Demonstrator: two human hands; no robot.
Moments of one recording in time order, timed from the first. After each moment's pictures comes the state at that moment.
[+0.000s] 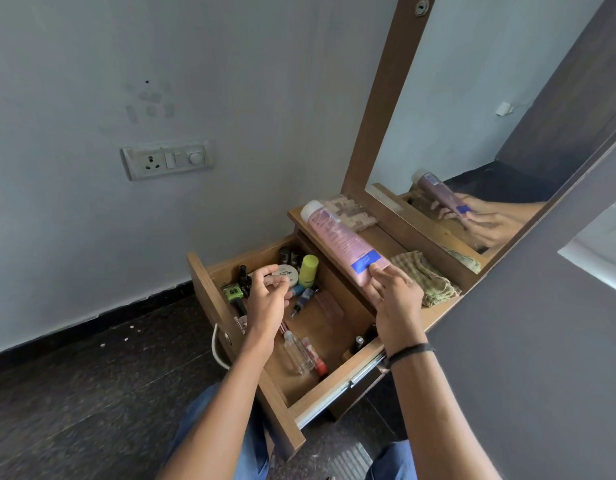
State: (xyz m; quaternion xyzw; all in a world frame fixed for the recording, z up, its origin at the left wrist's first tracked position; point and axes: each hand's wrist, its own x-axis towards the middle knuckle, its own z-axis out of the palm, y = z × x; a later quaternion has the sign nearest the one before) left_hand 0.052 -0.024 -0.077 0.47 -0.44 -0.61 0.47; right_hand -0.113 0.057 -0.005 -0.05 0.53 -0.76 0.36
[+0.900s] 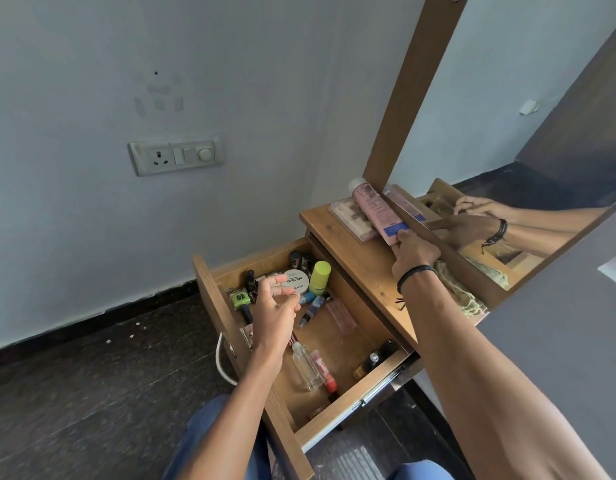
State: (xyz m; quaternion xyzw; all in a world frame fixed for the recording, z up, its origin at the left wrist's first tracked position) left_hand 0.053 -0.024 -0.080 0.49 -0.45 -0.58 0.47; right_hand -0.206 -0.068 -0.016 -0.01 0.61 -0.73 0.32
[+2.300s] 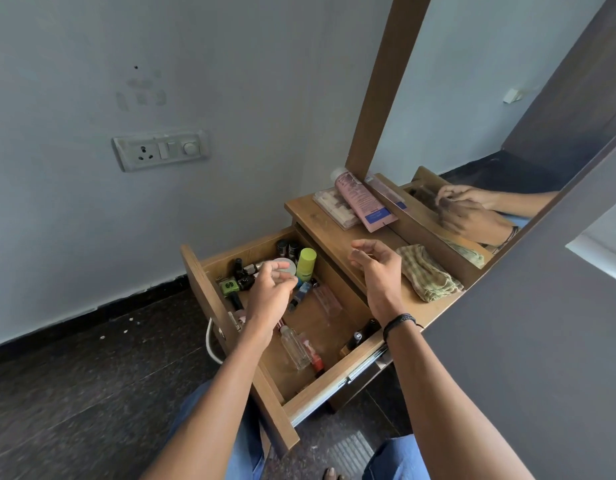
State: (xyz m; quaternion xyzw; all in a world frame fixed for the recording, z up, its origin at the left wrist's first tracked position) left_hand 0.045 -0.035 -0.084 0.50 -0.54 -0.56 0.37; right_hand -0.142 0.015 -0.040 -0.32 0.64 -0.64 0.28
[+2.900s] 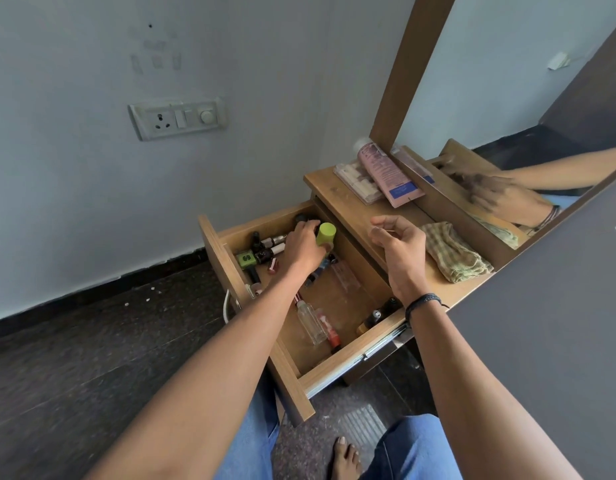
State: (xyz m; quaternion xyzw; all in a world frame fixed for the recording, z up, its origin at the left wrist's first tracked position) left_hand -0.005 -0.093 -0.103 0.52 -0.75 -0.35 0.23; right_hand -0.146 0.014 -0.047 -0.36 0.65 -0.62 0.26
